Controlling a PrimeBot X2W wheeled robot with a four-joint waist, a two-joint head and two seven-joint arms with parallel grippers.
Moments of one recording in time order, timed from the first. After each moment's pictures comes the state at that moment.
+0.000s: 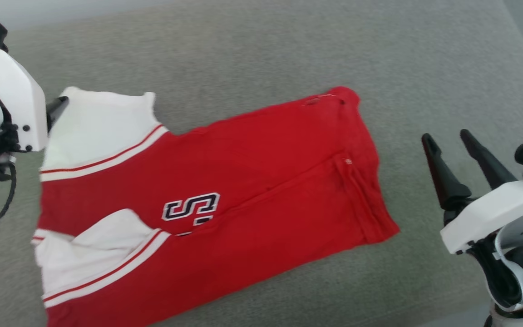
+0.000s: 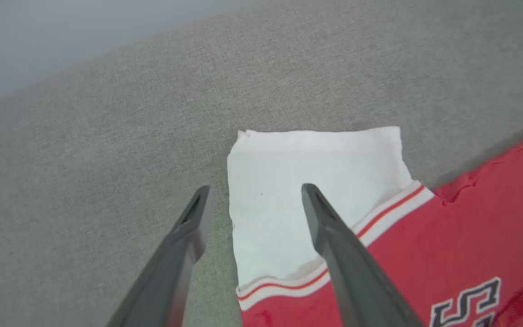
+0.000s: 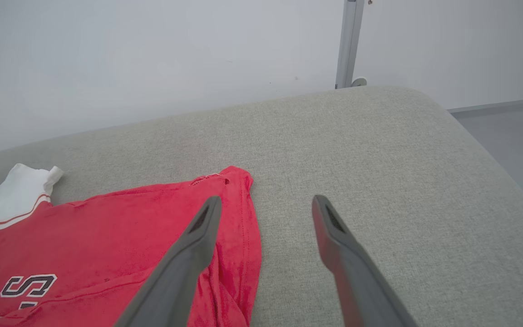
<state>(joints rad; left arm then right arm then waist) -1.04 0.90 -0.92 0.34 -1.14 0.19 0.63 -0.18 -0.07 -0.07 -0.26 0.34 0.13 0.46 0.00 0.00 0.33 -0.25</state>
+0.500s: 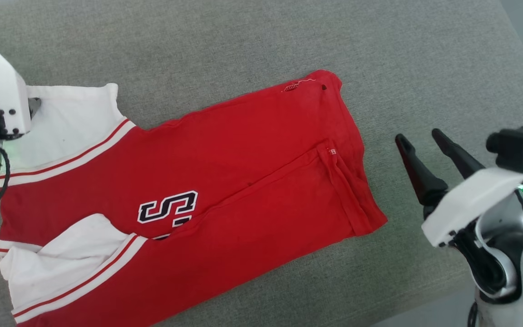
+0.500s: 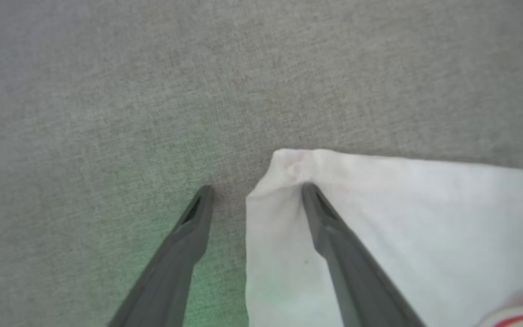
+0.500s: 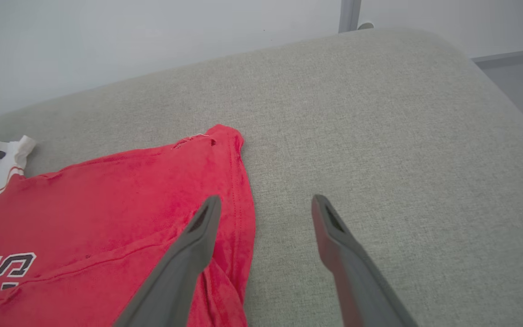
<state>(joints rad) -1.16 0.73 -0.97 0.85 -1.08 0.09 0.61 -0.23 -0.06 -0.03 -0.22 0.37 0.13 0.52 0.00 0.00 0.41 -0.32</state>
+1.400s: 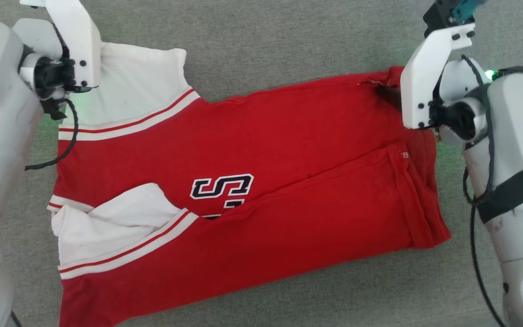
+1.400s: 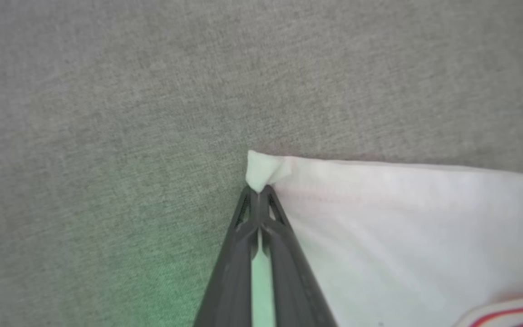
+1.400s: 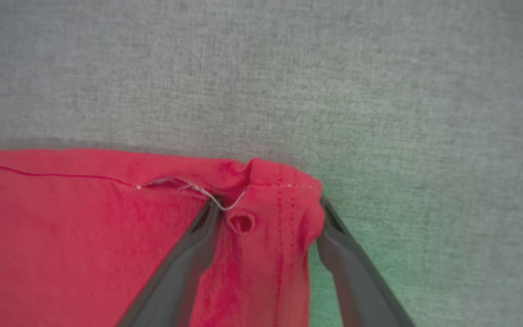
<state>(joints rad) -1.38 0.43 -1.02 1.13 -1.06 -0.08 0.64 -0.93 -0.15 0.17 0.62 0.37 0.13 0.89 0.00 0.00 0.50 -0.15</state>
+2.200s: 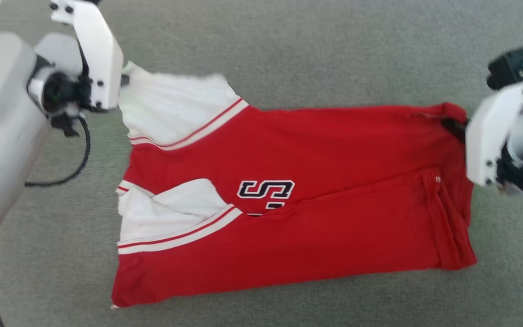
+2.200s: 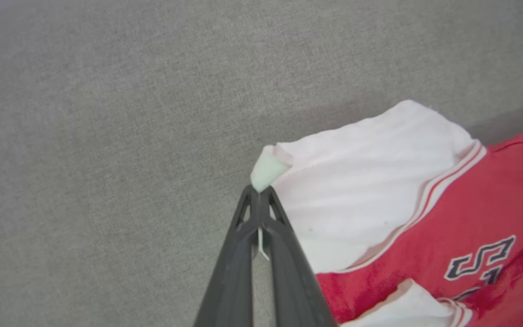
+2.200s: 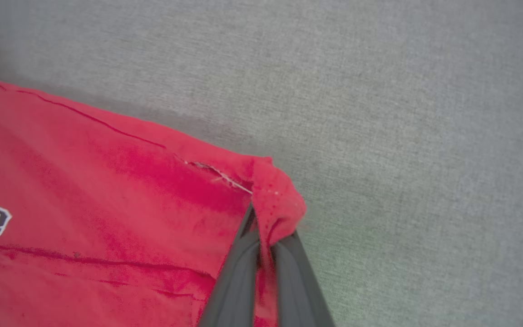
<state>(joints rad) -1.30 0.52 -1.02 0.87 -1.13 -0.10 0.75 -0.63 -0.42 0.17 0.21 0.56 0.13 0.86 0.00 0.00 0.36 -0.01</state>
